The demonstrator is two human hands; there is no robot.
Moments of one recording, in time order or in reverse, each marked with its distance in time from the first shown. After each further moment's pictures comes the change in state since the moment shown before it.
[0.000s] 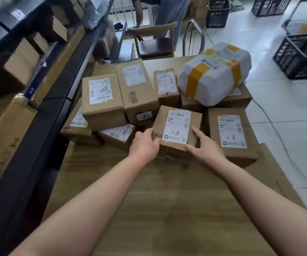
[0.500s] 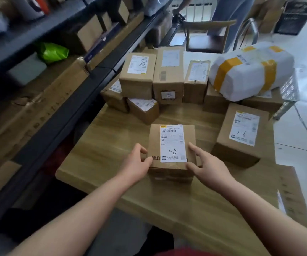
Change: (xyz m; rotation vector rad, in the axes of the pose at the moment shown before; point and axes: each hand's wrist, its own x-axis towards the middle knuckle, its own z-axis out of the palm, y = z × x) left_hand -0.165 -0.040 0.053 -0.339 0.175 -0.329; right_hand -0.089 0.056 -0.002 -0.159 -0.255 -0.402
